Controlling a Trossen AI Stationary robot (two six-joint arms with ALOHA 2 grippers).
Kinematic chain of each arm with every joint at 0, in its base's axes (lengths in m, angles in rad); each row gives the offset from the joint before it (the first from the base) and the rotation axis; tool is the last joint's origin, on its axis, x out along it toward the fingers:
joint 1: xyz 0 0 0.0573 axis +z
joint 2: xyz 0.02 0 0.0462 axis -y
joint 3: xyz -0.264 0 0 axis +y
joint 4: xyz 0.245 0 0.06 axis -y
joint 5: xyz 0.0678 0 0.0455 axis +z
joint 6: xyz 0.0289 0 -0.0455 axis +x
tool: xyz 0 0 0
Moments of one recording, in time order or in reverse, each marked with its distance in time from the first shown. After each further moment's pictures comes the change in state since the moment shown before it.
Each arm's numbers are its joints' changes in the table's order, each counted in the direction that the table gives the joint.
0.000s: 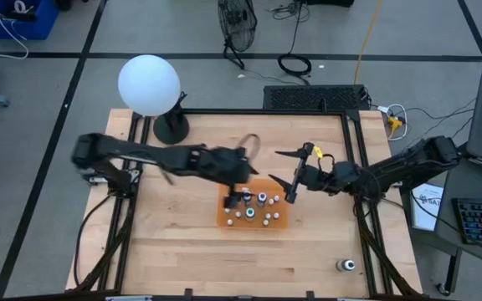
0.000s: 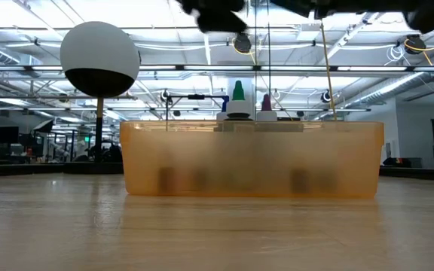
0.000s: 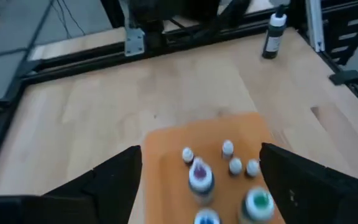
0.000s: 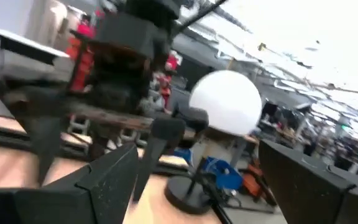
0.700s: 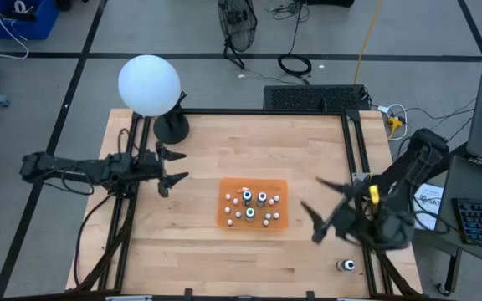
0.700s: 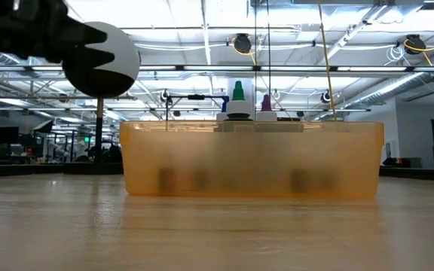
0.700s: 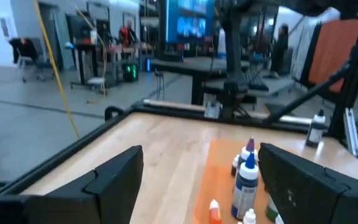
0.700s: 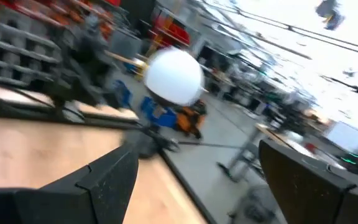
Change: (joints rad) left arm 0.001 1.233 1.182 0.553 0.276 -0.224; right arm 0.688 -0.114 -0.579 -0.548 -1.087 -0.149
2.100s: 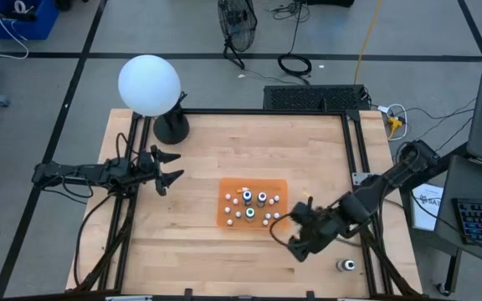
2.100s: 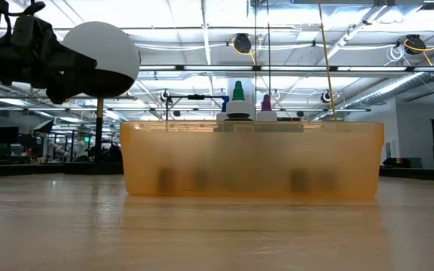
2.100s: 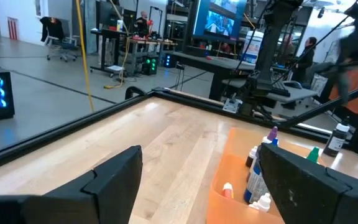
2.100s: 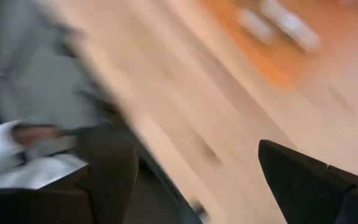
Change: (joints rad) left arm 0.002 0.274 0.144 -0.149 0.099 -0.128; right arm -0.287 -0.205 -0.289 -1.332 1.474 2.024
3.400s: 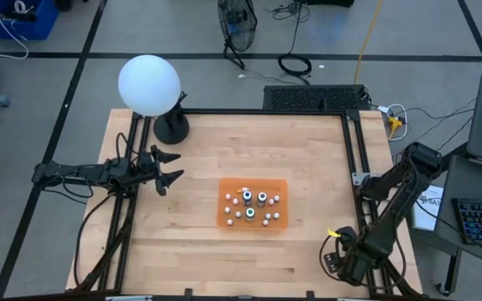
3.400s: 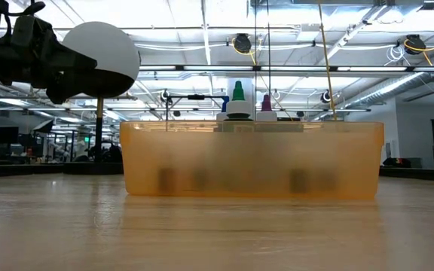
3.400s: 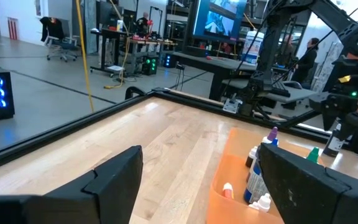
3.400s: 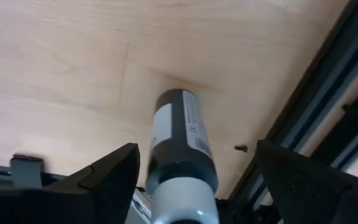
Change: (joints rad) left arm 0.000 0.000 0.000 0.001 0.000 0.000; right arm 0.397 -0.006 0.421 0.069 0.308 0.933
